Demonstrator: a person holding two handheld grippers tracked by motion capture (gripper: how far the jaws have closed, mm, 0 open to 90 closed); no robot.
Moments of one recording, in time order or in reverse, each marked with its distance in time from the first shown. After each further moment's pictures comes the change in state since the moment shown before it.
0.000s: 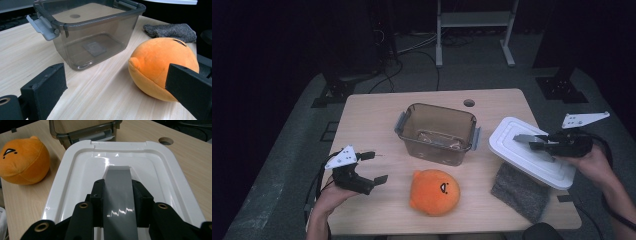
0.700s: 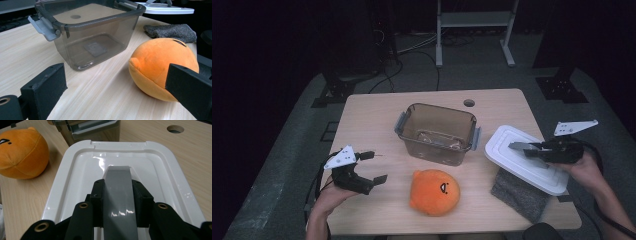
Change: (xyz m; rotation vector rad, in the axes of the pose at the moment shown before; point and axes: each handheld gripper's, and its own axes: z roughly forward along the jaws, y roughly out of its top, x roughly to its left) left arm 0.000 0.000 -0.002 -0.004 0.003 0.002; right arm 0.001 -0.021 0.022 0.020 0.025 0.027
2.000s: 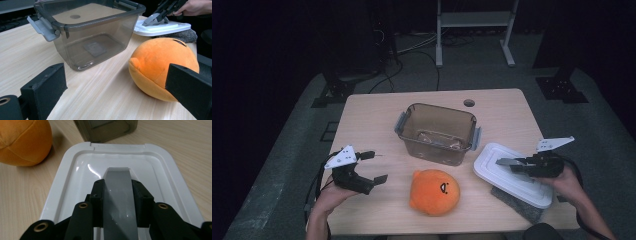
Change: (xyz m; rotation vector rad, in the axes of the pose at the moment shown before) left arm 0.000 0.000 0.001 0.004 -0.003 0.004; right arm 0.014 -0.037 0.049 0.035 0.069 0.030
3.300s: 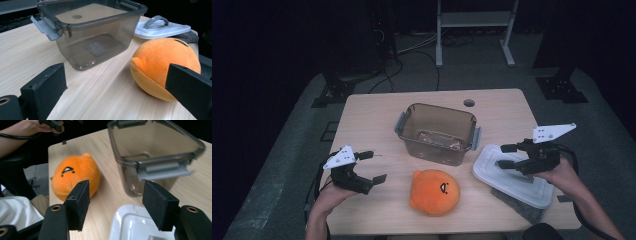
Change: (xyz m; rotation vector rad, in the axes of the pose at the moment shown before) left arm 0.001 -0.001 -0.003 -0.005 0.013 -0.002; right arm 0.064 0.078 -0.021 -0.132 0.144 -0.168
